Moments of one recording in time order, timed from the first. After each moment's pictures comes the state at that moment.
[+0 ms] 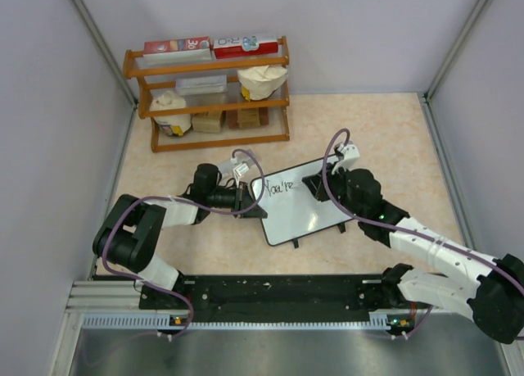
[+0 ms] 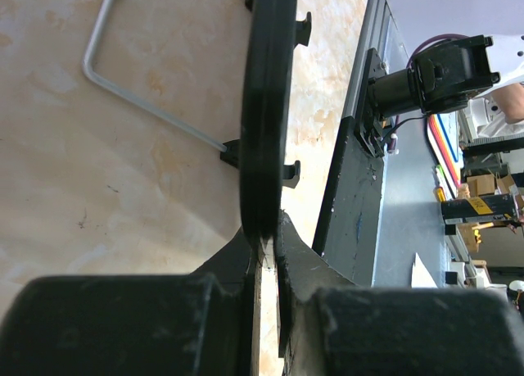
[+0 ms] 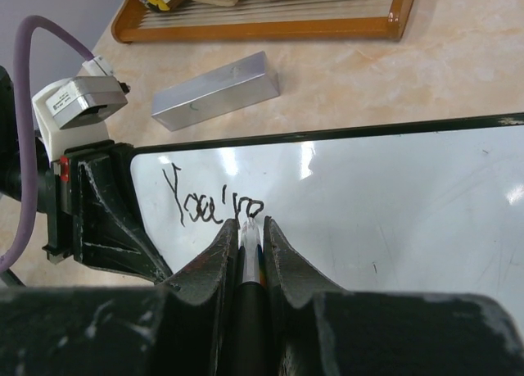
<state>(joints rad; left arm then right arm) -0.37 1.56 0.54 0.45 1.06 -0.42 0.70 1.01 0.59 0.19 0.09 0.46</state>
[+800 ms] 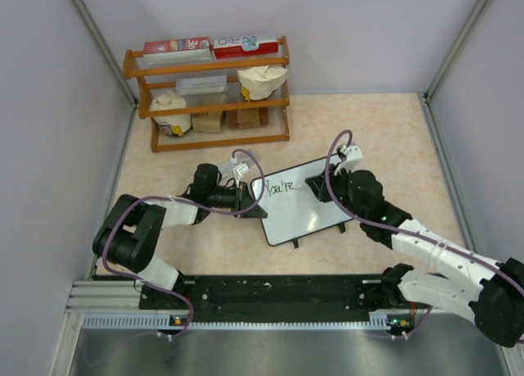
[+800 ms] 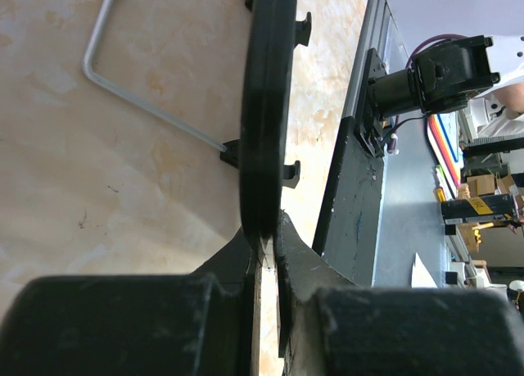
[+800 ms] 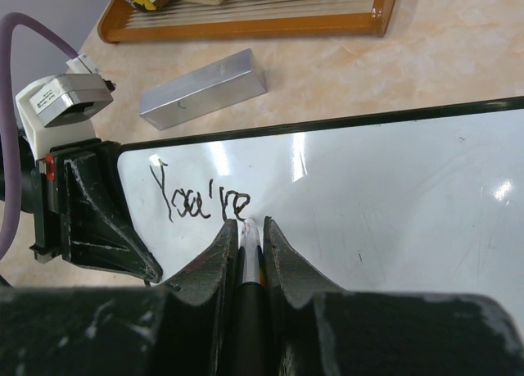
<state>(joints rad) -0.37 1.56 0.54 0.45 1.06 -0.42 0.69 0.98 0.57 0.16 0.11 0.45</state>
